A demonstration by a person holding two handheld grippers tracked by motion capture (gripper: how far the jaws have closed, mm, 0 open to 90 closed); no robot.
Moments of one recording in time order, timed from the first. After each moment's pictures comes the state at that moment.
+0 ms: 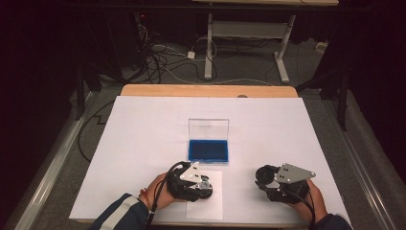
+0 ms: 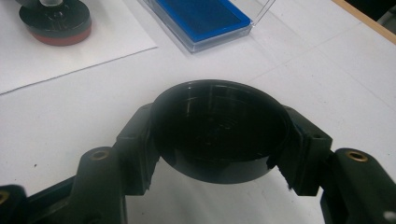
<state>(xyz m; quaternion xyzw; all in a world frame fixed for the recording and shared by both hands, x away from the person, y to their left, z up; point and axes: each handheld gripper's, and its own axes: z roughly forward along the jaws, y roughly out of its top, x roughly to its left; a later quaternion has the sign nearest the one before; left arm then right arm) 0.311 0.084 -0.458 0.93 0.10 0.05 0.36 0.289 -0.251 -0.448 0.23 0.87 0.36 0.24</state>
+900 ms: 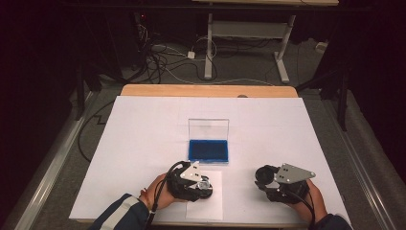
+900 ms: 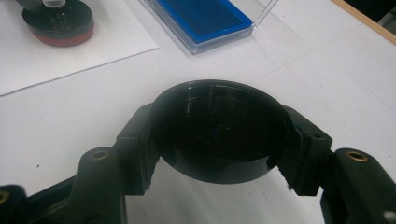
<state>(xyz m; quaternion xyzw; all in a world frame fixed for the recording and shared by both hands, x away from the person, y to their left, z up) 0.312 0.083 -0.459 0.93 0.12 0.04 0.36 0.288 -0.250 -0.448 0.23 0.87 0.36 0.24</state>
